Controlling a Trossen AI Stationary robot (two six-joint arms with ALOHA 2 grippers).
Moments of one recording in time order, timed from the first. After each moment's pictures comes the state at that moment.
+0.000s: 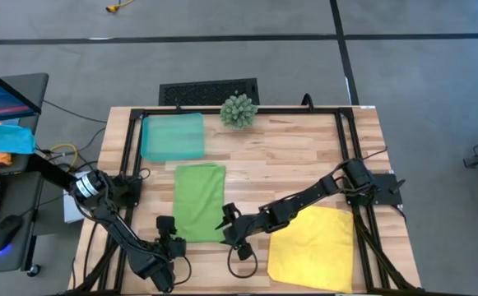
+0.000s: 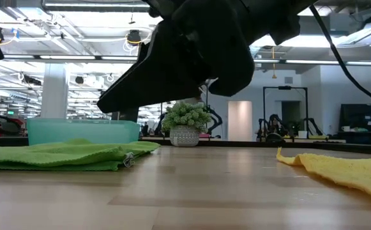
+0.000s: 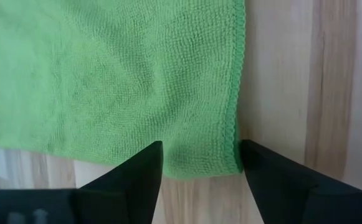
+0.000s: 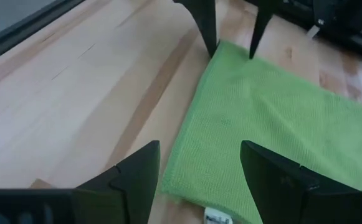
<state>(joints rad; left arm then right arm) -0.93 1.90 1.10 -1.00 -0.46 -0.94 0.38 2.12 1.30 0.21 0.12 -0.25</state>
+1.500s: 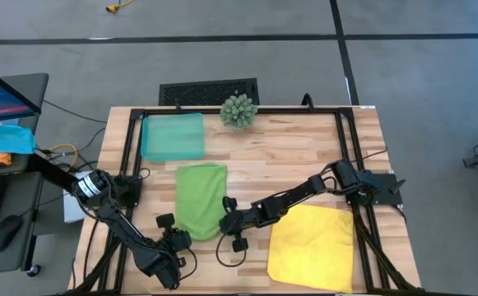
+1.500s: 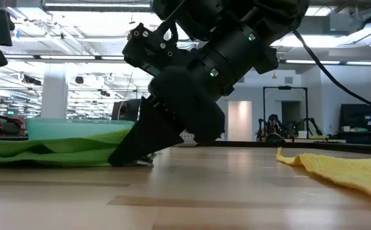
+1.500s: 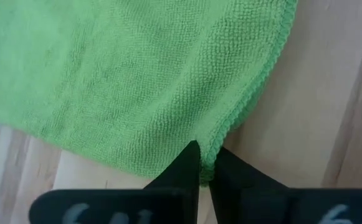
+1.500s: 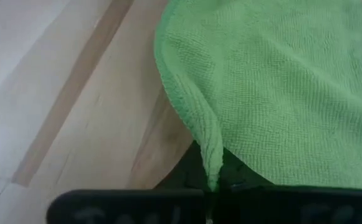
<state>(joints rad) -0.90 1.90 1.10 -0.96 -0.53 -1.18 0.31 2.23 1.34 0.10 0.09 -0.09</state>
